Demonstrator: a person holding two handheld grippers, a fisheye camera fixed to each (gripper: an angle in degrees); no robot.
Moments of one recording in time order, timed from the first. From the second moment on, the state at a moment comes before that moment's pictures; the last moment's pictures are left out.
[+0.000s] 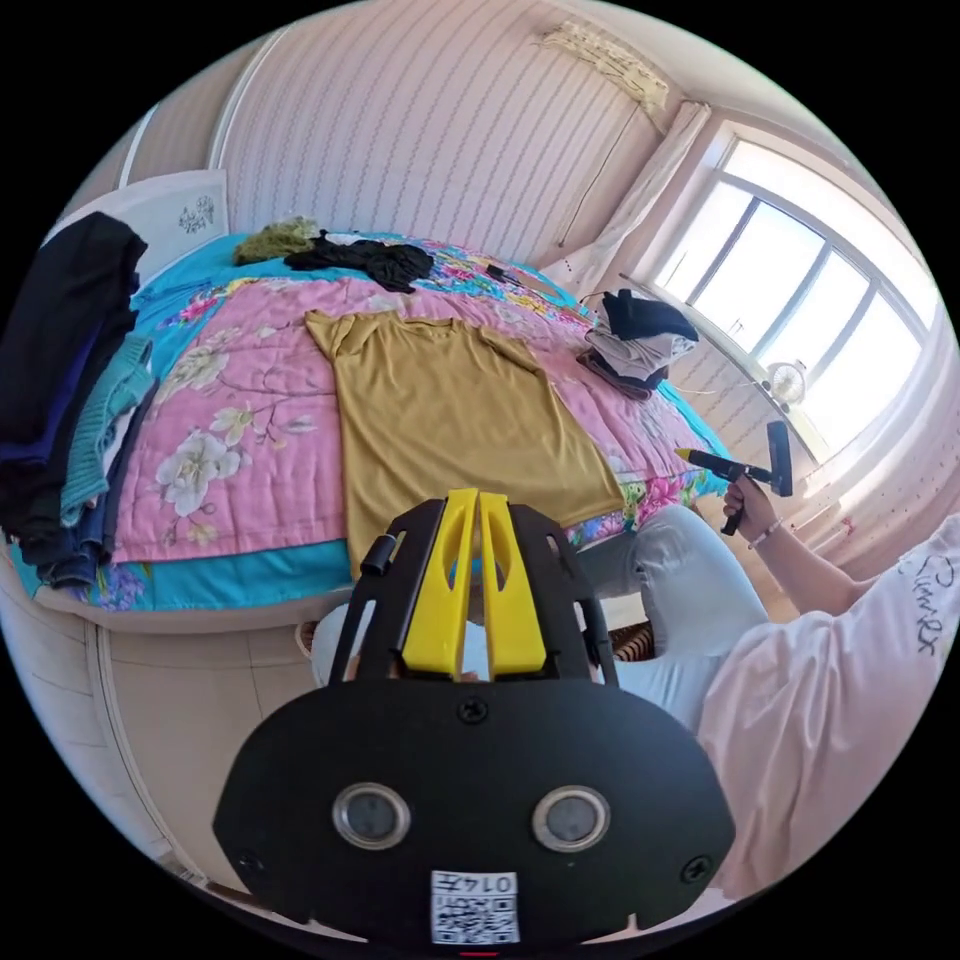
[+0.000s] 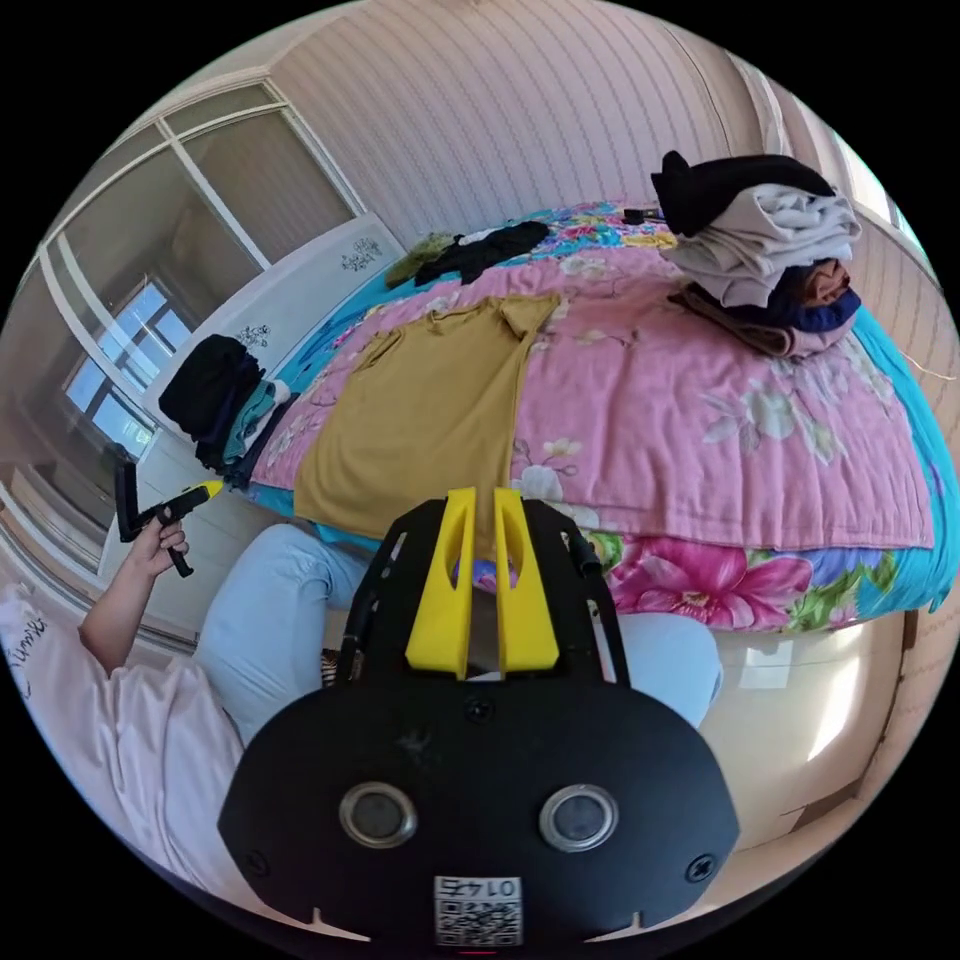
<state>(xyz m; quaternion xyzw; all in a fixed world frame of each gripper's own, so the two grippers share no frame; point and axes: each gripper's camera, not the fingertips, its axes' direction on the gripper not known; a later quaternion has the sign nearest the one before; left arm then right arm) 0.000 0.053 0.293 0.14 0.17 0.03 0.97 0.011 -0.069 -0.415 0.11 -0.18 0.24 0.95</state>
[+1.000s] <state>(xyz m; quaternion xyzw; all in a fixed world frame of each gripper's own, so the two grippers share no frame) 0.237 -0.433 0.805 -0.04 0.19 0.18 0.96 0.372 -0.264 -0.134 0.08 -0.30 0.40 0.86</state>
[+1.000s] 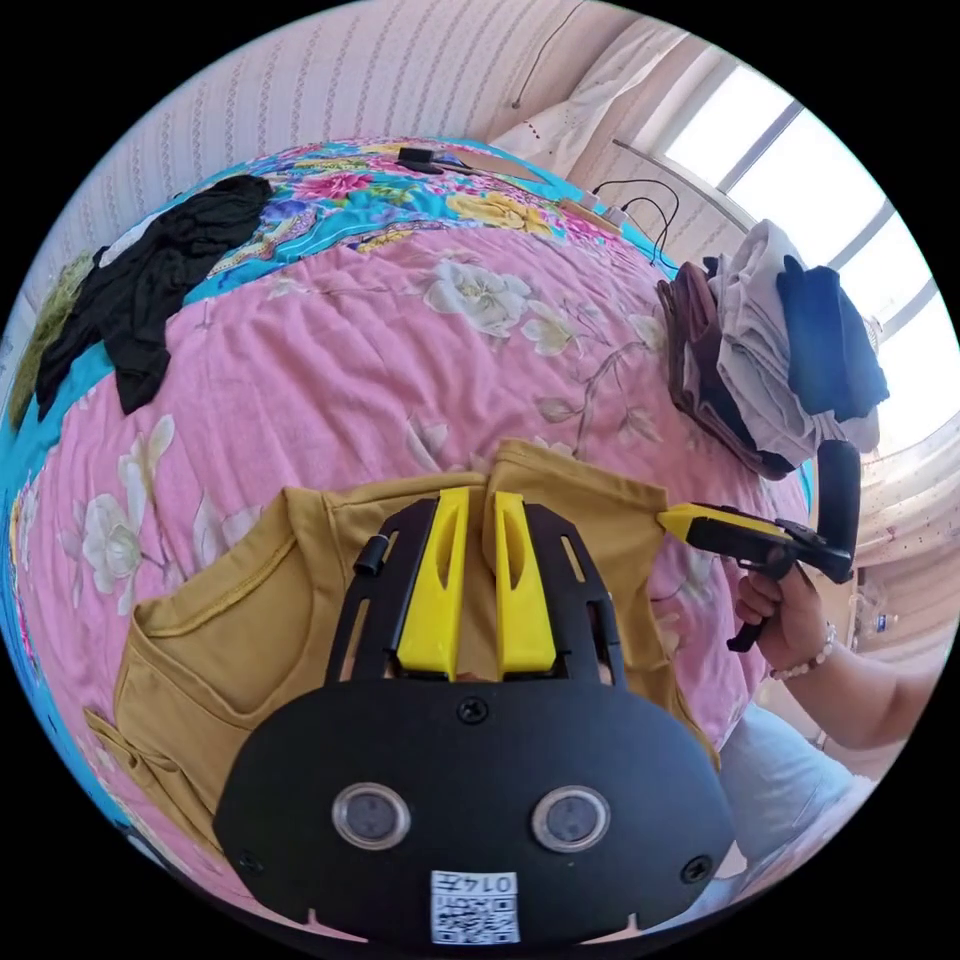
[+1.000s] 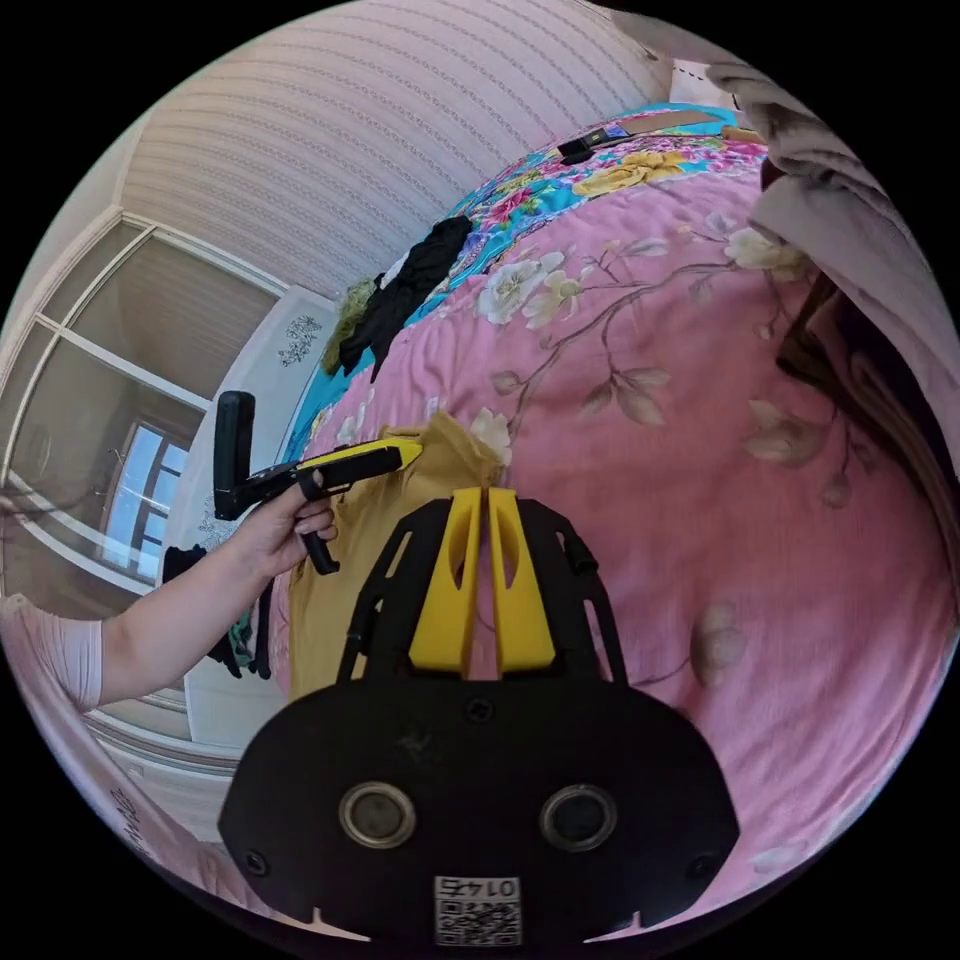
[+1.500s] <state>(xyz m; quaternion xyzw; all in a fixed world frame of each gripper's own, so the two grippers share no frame) 0.387 -0.453 0.873 -0.11 0.25 0.39 0.88 0.423 -0.171 -0.092 0.05 -0.25 0.51 0.82</state>
